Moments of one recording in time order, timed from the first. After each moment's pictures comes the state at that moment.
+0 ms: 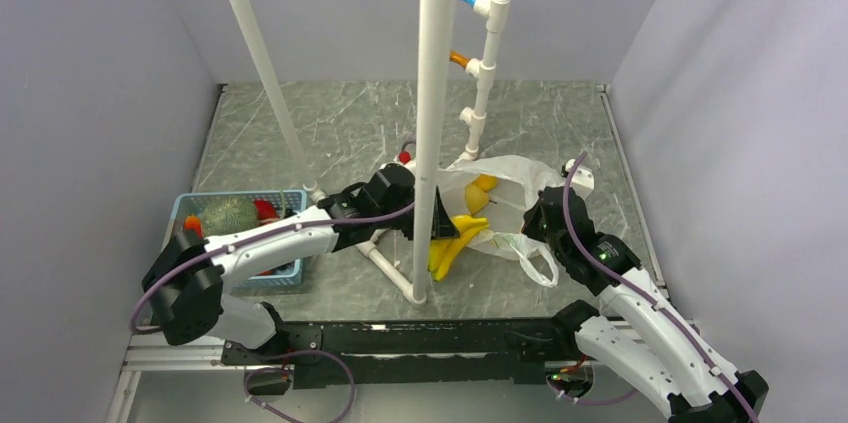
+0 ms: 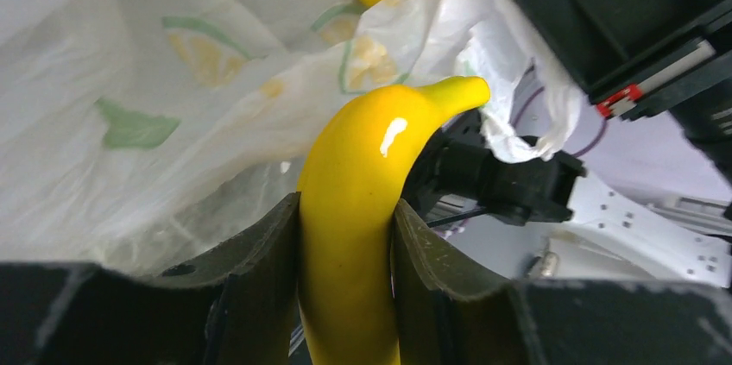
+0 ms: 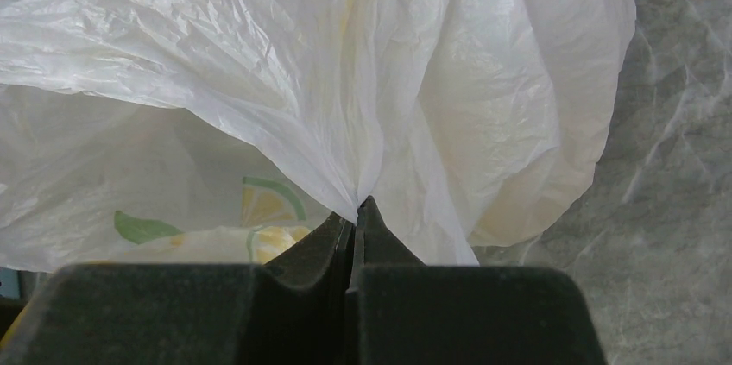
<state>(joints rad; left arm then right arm) -0.92 1.42 0.97 -0.10 0.26 -0.92 0.53 0.70 0.67 -0.63 0.39 0.69</state>
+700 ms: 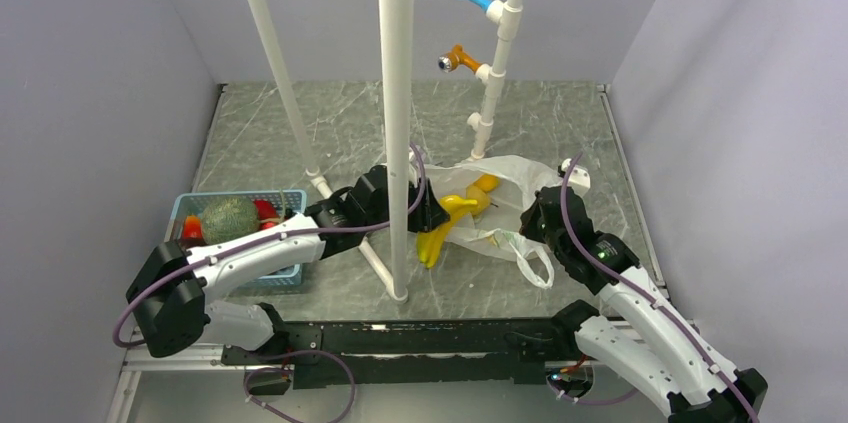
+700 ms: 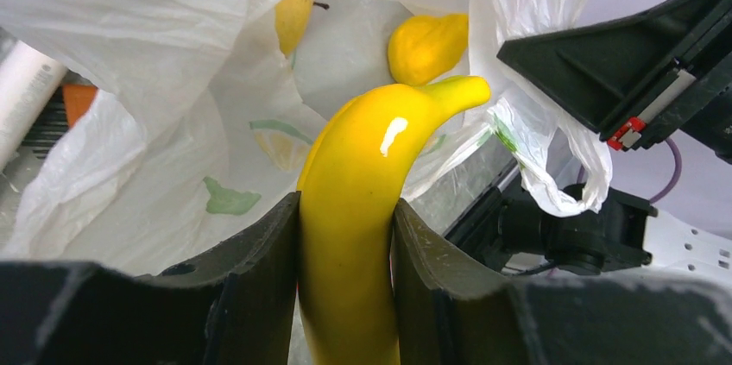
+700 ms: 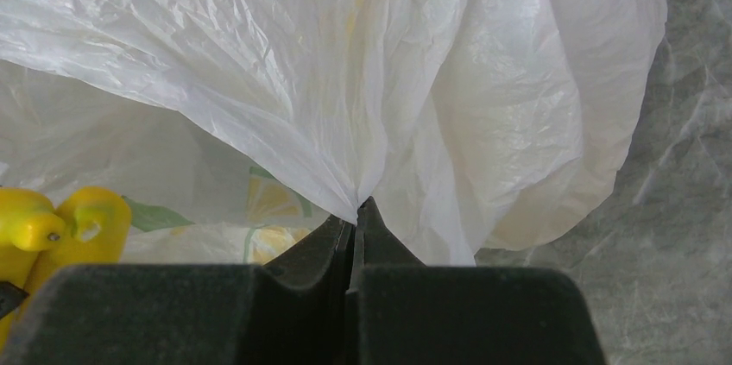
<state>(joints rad) -0.93 1.31 0.90 -0.04 0.05 -0.69 0.53 0.70 0.67 -0.63 0.36 0.68</state>
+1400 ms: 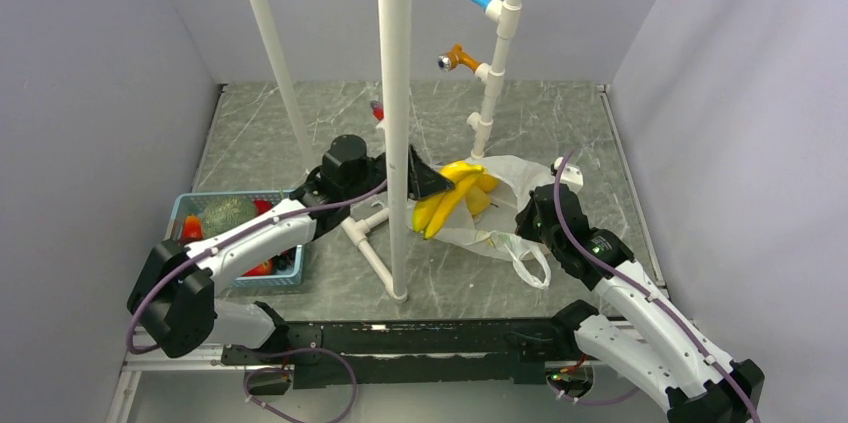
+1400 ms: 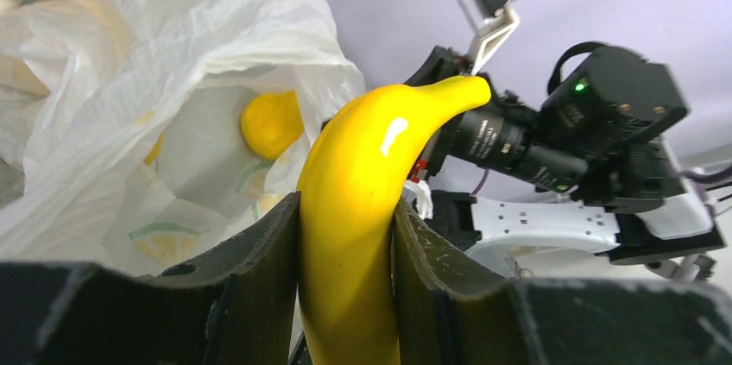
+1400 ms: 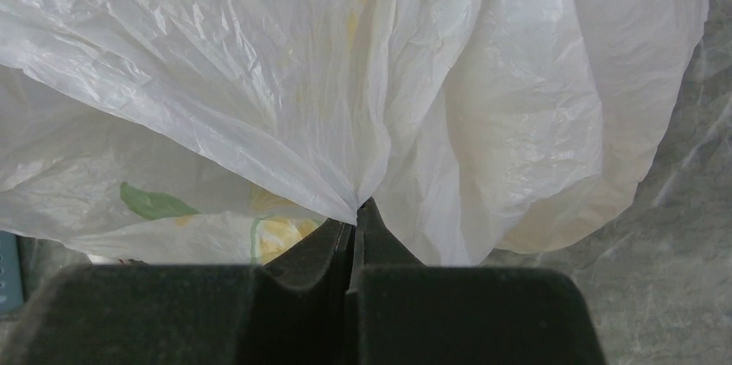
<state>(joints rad) -0.73 1.34 0.91 0.28 0.49 -0.78 0.53 0.75 0.67 -0.61 0.31 0.66</state>
